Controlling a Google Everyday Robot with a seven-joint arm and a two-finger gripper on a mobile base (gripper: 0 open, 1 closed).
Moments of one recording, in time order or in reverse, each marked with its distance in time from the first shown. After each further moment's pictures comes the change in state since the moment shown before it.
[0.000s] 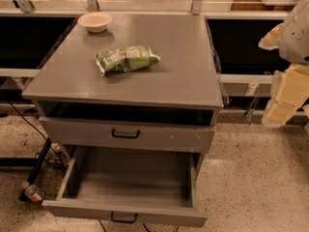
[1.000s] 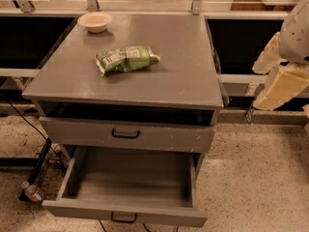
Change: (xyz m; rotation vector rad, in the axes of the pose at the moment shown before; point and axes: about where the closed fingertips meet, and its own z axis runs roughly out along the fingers) arm 0.000 0.000 0.000 0.000 0.000 0.000
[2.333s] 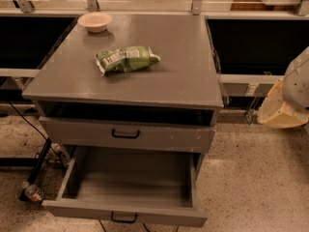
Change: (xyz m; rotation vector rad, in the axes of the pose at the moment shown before) arm 0.034 0.039 0.040 0.024 0.015 0.033
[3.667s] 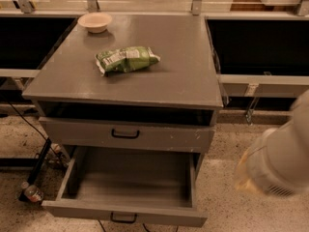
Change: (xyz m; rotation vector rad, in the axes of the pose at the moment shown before) arm -0.001 0.105 0.070 -0.033 0.059 0.008
